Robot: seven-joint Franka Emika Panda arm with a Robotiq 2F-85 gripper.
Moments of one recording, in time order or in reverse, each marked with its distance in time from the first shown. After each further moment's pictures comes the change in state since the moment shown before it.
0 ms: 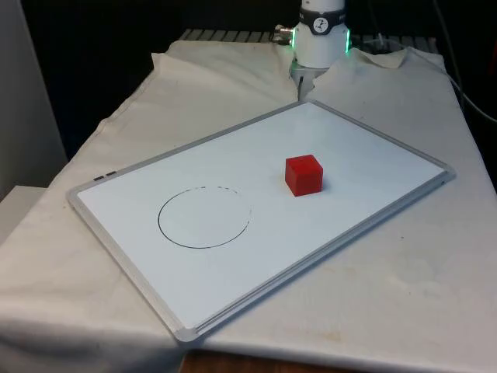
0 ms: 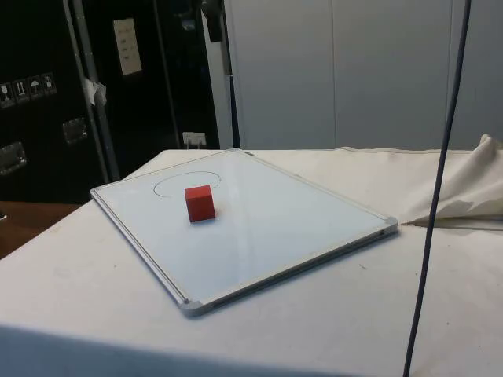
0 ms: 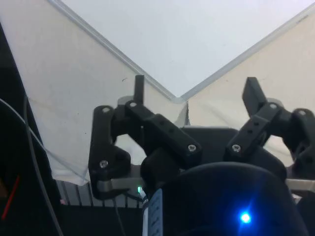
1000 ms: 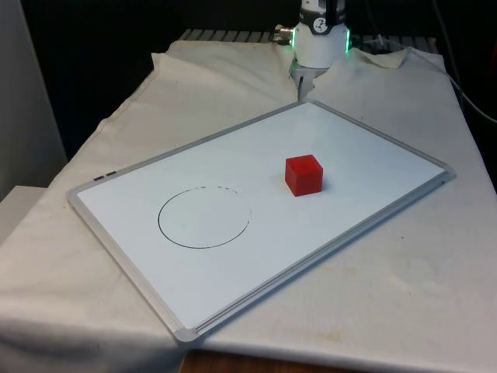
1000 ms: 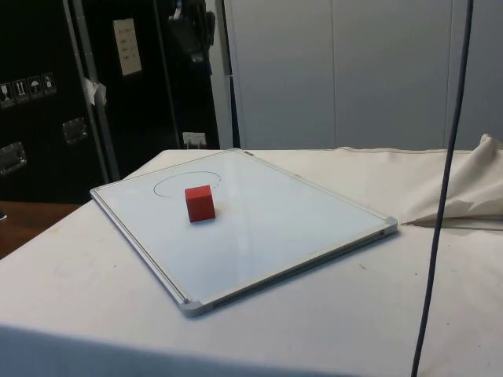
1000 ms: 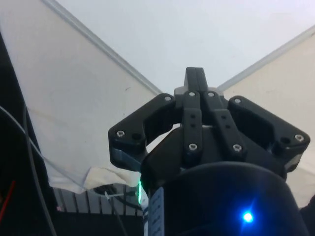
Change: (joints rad) arm 0.000 0.045 0.032 -0.036 0.006 0.070 0.021
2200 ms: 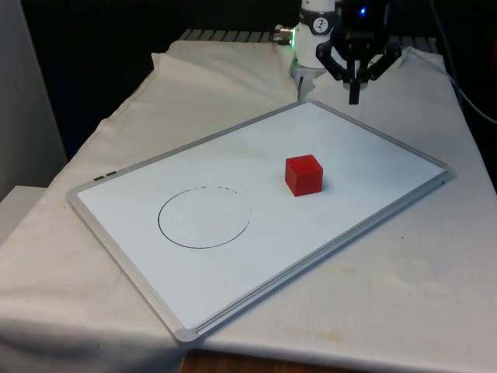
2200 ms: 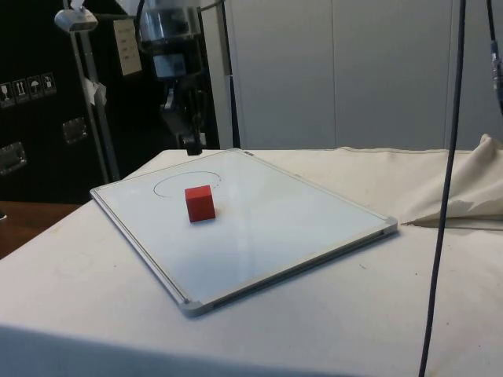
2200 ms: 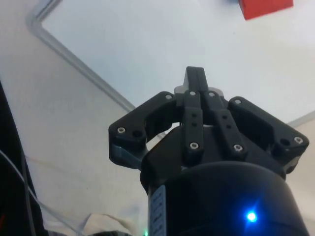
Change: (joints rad) arm 0.000 0.163 0.079 -0.106 0.042 0.297 0.043
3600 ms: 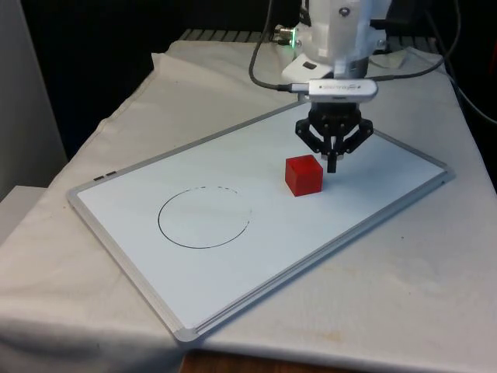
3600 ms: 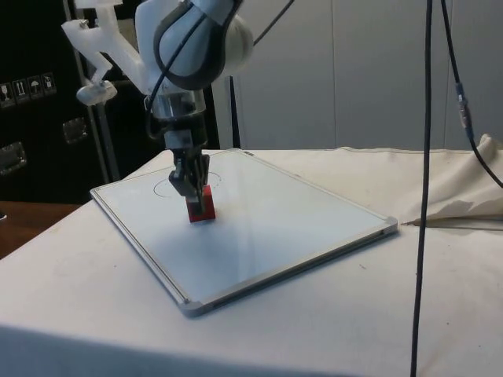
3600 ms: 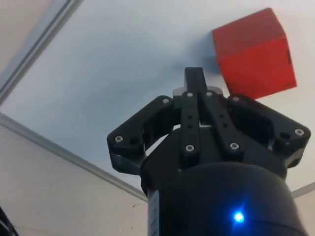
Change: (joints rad) arm -0.036 0.247 -0.005 0.029 0.072 0.222 -0.124
